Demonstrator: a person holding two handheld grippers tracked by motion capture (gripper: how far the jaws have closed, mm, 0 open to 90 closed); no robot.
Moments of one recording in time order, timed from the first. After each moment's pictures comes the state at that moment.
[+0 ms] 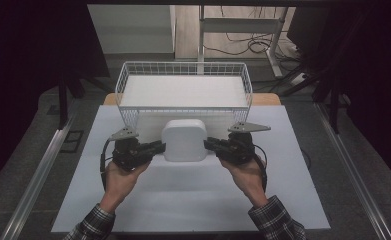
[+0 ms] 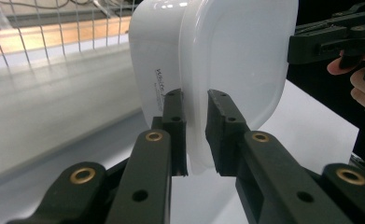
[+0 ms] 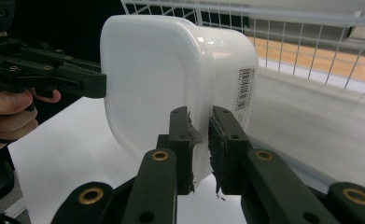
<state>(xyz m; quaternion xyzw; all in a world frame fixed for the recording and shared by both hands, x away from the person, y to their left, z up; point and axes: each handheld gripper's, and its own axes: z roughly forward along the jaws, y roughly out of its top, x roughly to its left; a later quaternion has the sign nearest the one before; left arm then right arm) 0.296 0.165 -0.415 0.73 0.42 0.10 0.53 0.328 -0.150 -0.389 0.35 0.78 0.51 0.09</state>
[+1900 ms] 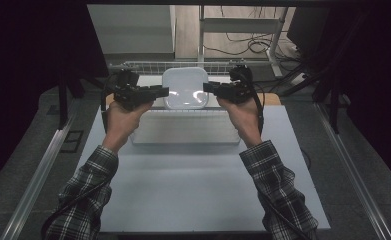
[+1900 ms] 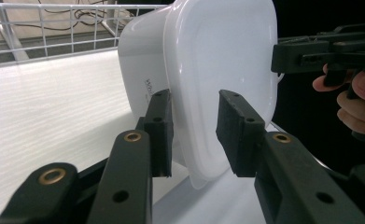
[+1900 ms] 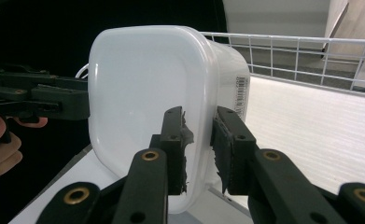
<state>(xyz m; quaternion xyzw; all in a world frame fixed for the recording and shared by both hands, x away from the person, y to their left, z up) 0.400 0.171 -0.314 0.71 0.44 0.09 0.54 0.433 -0.132 -0.294 0.39 0.75 0.52 0.10</state>
